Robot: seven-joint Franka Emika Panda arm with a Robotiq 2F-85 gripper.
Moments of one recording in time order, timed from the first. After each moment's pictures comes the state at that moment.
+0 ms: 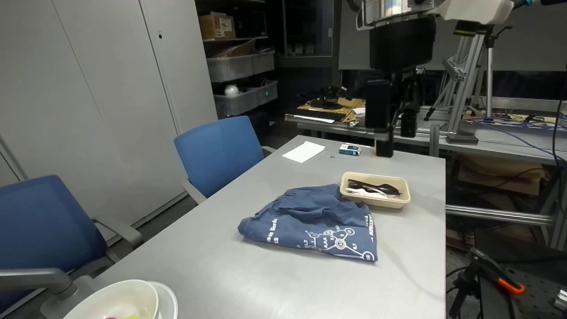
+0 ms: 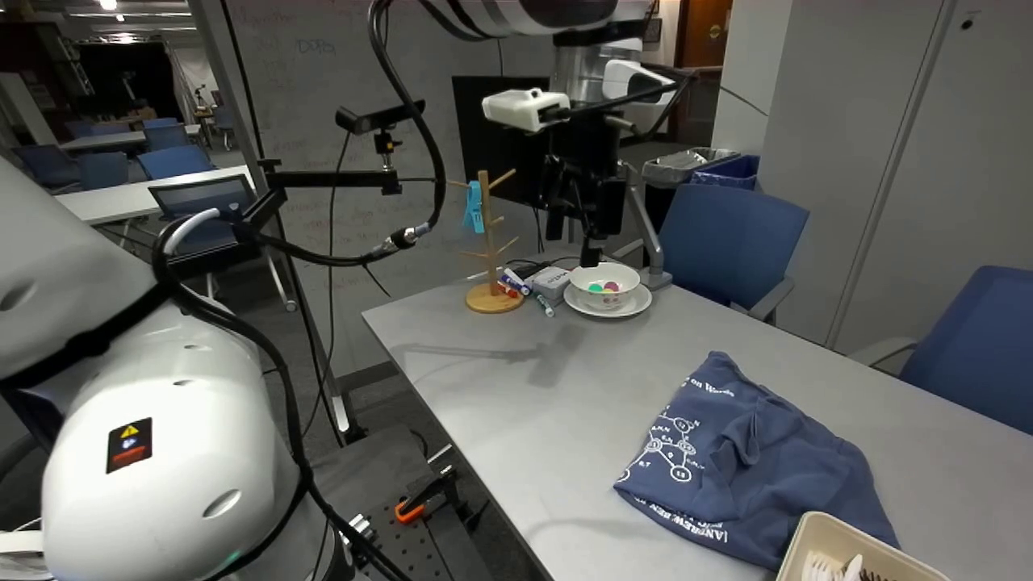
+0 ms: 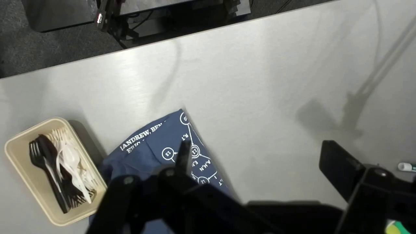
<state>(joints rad) 0.02 -0.38 0.08 -2.30 0.06 1.81 0.27</state>
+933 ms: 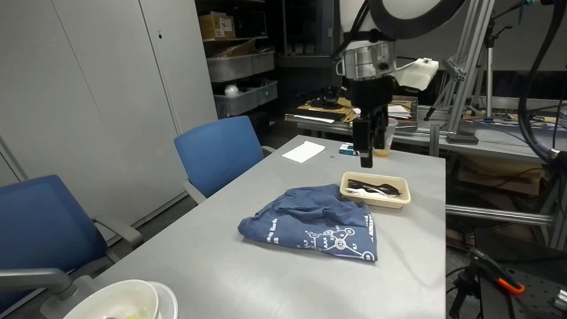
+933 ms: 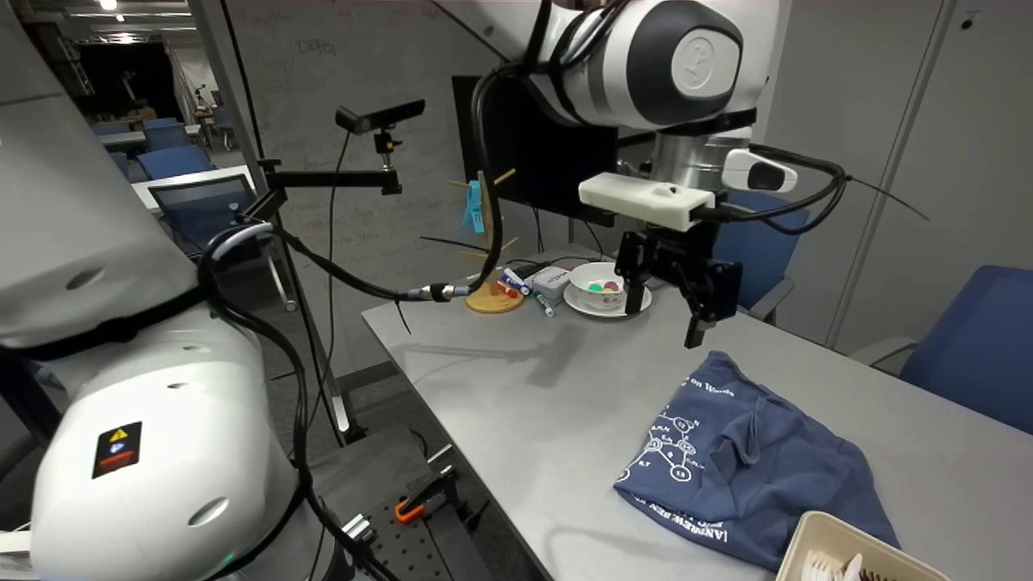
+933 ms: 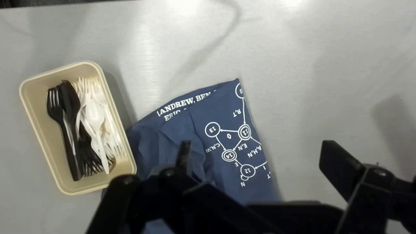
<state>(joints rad) -0.03 -0.14 -0.06 -2.27 -0.07 2.00 -0.03</state>
